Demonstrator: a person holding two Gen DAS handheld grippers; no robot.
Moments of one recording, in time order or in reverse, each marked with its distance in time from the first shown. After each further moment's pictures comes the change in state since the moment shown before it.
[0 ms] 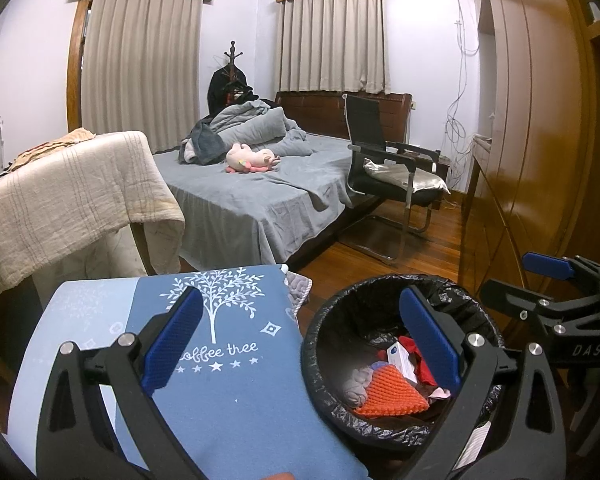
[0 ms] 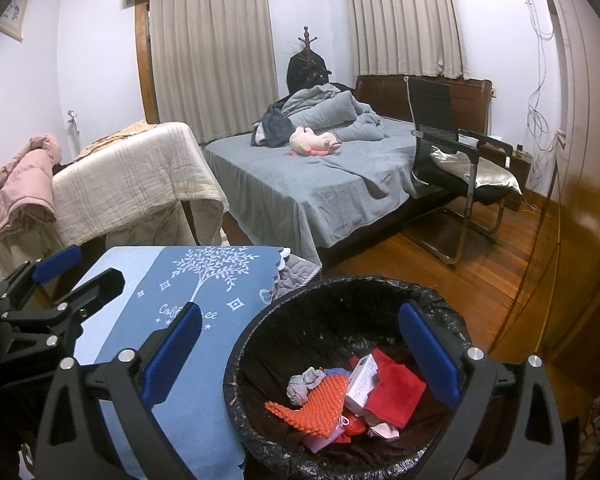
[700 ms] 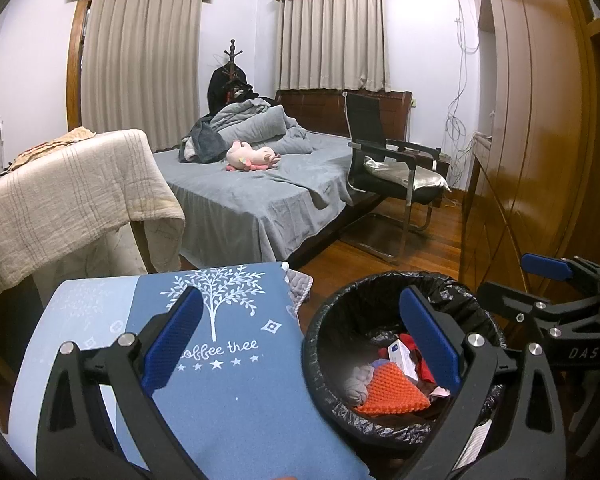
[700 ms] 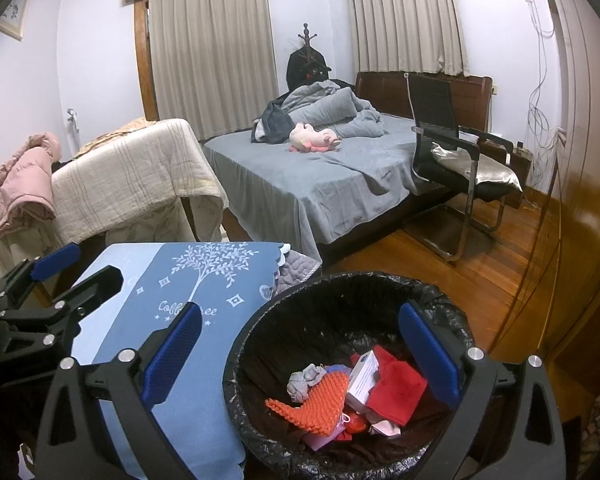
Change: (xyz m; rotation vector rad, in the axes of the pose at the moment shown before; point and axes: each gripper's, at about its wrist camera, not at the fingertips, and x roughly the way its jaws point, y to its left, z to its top) left arm -0.001 0.002 0.000 -0.003 0.002 0.000; right arm 0.001 0.002 0.000 -0.001 0.002 -0.001
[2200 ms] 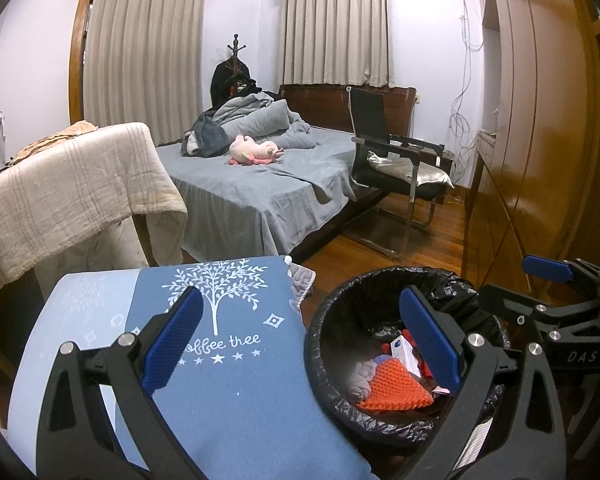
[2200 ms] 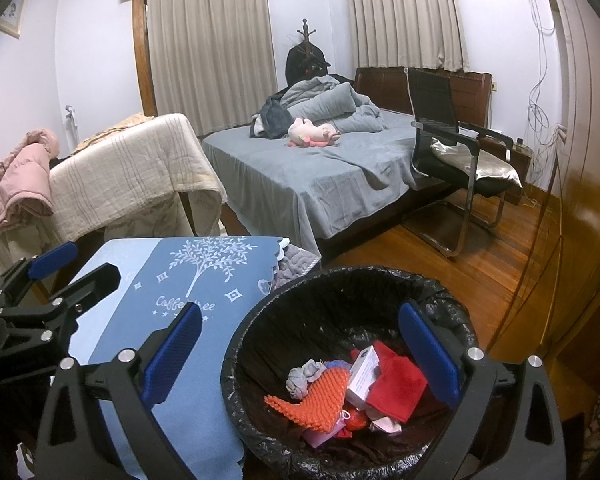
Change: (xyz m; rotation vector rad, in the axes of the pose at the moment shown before) left arm -0.001 0.005 -0.005 -0.003 0.009 0.003; right arm 0.001 0.001 0.003 0.000 0.004 0.000
